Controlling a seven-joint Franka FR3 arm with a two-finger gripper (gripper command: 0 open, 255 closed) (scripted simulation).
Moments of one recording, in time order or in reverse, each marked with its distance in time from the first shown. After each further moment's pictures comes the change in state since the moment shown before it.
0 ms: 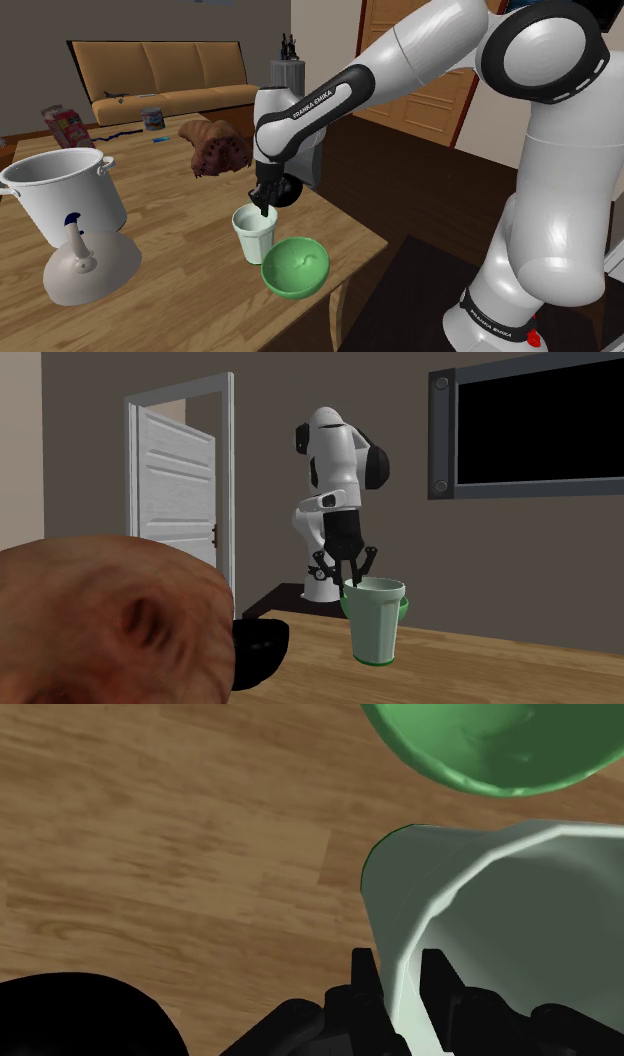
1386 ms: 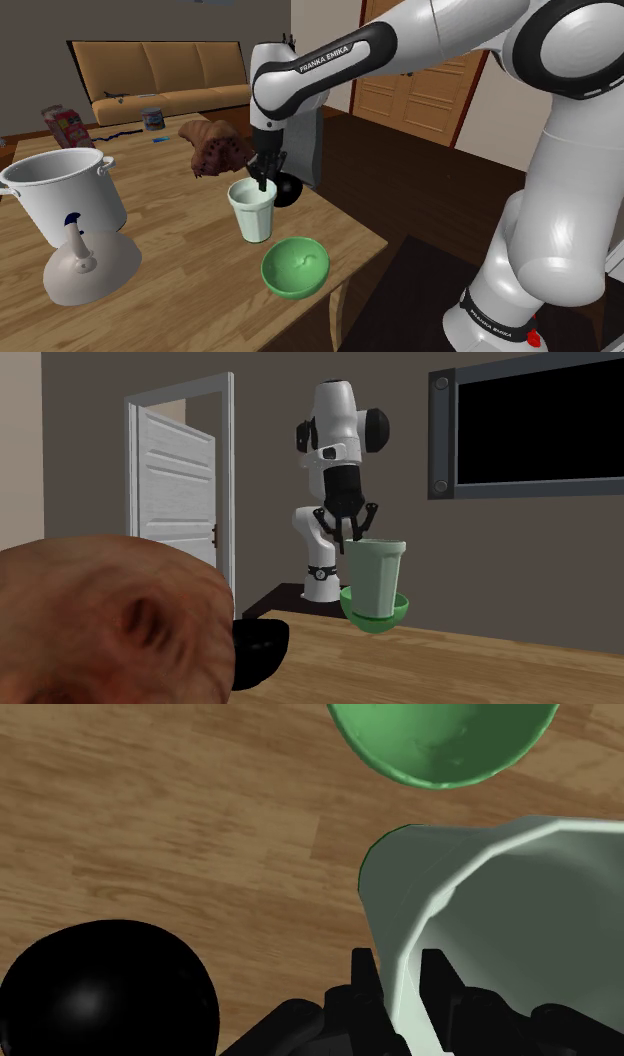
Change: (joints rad) arm -0.002 -0.100 -0.001 0.108 -0.007 -0.209 0.020
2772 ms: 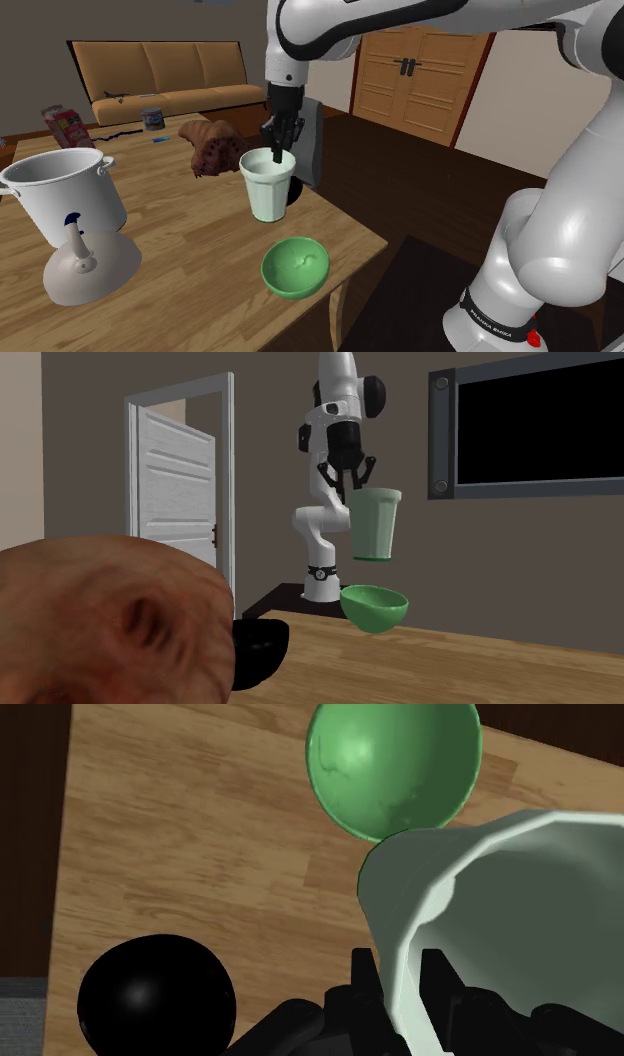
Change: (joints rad) arm 0.005 -0.234 0.005 -0.005 0.008 -0.227 0.029
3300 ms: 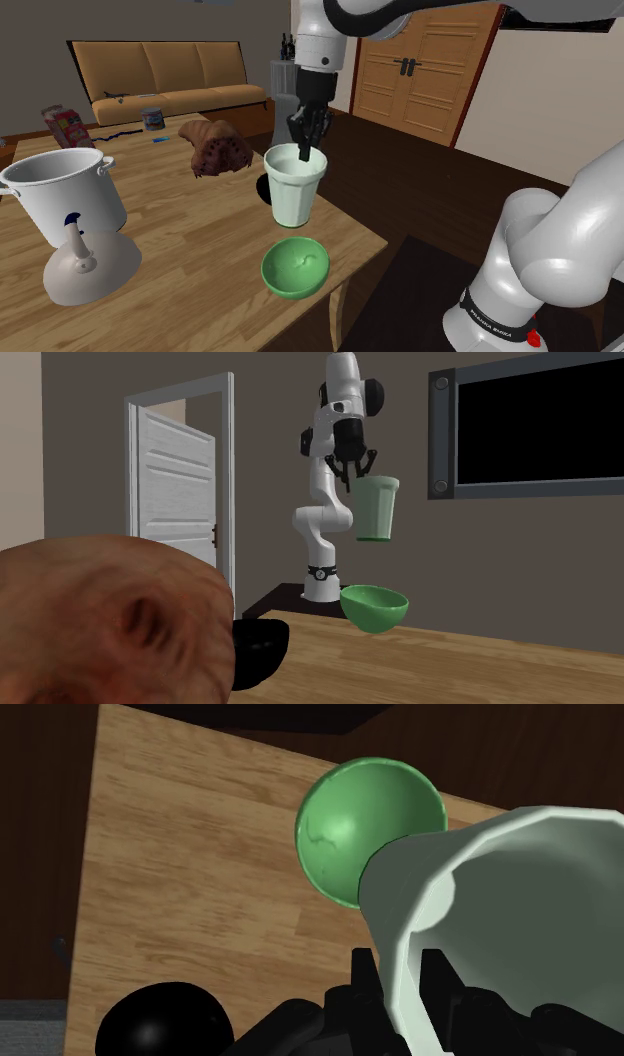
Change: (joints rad) arm 0.021 -0.253 0.018 -0.159 0.021 -0.088 0.038
